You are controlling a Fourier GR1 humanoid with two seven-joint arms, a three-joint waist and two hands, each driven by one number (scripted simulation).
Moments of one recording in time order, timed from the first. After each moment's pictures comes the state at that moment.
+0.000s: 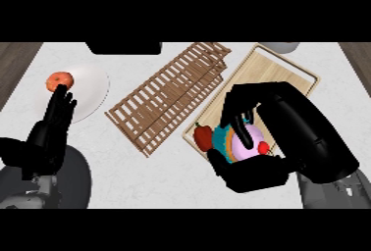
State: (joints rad) left arm -0.07 0.22 0.00 -1.67 0.06 0.21 0.14; right arm -0.55 -0.07 0.21 -2.02 0.49 0.45 0.61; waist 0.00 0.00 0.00
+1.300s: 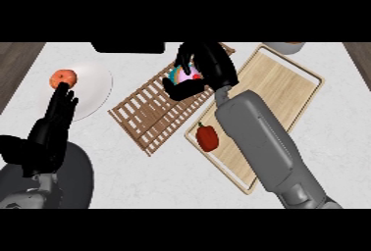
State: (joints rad) left arm -0.09 0.19 0.04 -1.67 0.03 0.16 0.15; right arm -0.92 0.00 0.21 -1.02 0.51 -0.16 0.13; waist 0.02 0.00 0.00
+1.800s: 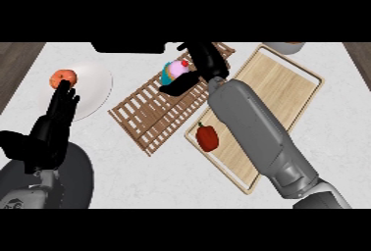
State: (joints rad) left arm -0.11 0.18 0.05 -1.65 0.03 0.15 0.15; right arm -1.06 0.00 0.21 -0.75 0.31 -0.18 0.04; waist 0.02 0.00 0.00
